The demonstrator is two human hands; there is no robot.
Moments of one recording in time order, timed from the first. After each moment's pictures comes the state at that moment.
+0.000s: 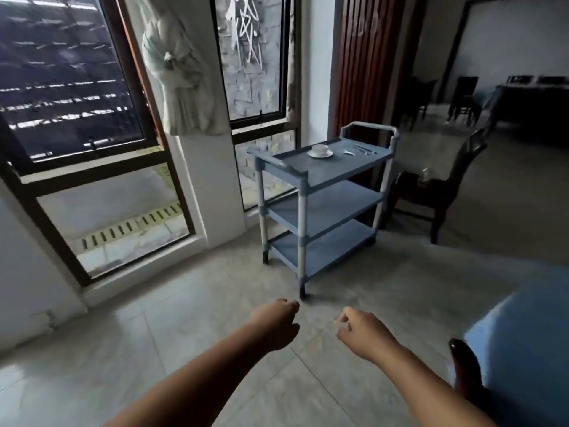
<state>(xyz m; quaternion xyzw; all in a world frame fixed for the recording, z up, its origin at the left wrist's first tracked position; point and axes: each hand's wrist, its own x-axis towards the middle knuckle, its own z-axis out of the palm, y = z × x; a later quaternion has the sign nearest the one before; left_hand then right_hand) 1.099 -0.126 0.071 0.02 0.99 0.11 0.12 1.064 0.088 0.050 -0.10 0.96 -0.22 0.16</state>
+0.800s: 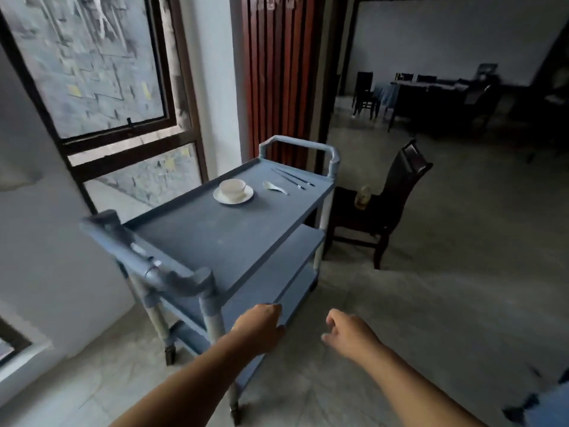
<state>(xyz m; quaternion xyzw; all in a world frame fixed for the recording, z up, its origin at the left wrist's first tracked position) 0.404 -0.108 0.042 0.13 0.97 0.14 0.14 0.432 0.107 0.032 0.04 0.96 -0.23 0.15</state>
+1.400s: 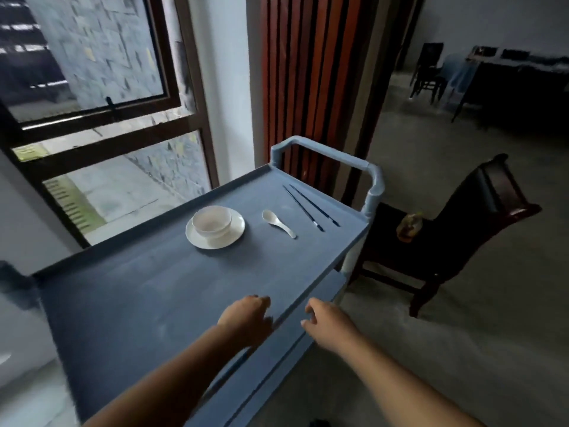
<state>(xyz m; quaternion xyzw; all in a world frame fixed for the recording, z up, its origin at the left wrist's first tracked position) 0.009 -0.054 0.009 0.05 0.97 0.16 0.16 -0.006 0.151 -0.002 -0.09 0.95 -0.23 0.19</state>
